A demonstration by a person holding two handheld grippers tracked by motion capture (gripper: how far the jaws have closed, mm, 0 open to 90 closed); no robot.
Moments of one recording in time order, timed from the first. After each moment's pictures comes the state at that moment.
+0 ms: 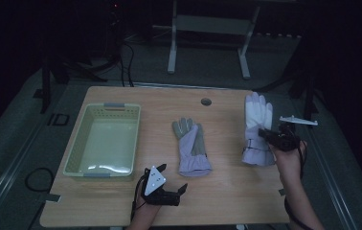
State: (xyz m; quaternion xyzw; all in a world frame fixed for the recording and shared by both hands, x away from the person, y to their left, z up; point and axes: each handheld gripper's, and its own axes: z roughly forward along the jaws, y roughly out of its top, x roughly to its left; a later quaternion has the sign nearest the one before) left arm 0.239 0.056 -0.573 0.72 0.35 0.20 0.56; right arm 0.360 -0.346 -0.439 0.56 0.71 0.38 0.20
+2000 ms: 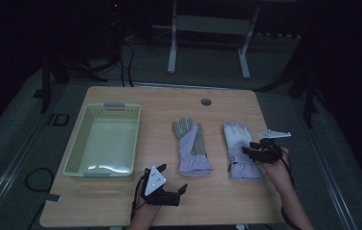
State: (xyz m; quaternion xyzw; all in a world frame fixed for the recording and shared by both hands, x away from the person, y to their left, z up) left arm 0.238 0.056 -0.573 0.73 0.35 0.20 0.56; right arm 0.372 -0.337 -0.512 0.46 0.80 0.34 0.17
